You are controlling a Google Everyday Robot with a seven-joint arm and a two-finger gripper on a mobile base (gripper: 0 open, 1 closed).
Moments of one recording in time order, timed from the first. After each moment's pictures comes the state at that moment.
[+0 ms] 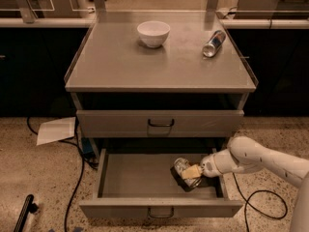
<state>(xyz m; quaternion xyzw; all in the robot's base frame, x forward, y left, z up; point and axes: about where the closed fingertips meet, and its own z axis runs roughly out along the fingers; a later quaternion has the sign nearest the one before) 0.550 -0.158 0.427 -0.22 0.90 0.33 0.16</state>
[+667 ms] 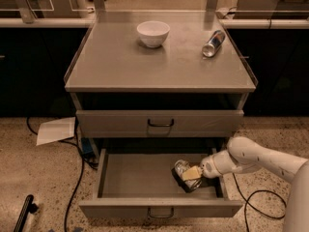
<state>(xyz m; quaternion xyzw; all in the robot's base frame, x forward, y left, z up) 0.548 -0.158 0.414 -0.21 0.91 0.33 0.14</state>
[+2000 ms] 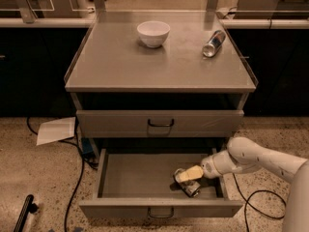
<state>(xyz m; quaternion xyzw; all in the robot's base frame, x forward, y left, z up) 0.548 -0.158 0.414 -0.21 0.91 0.33 0.14</state>
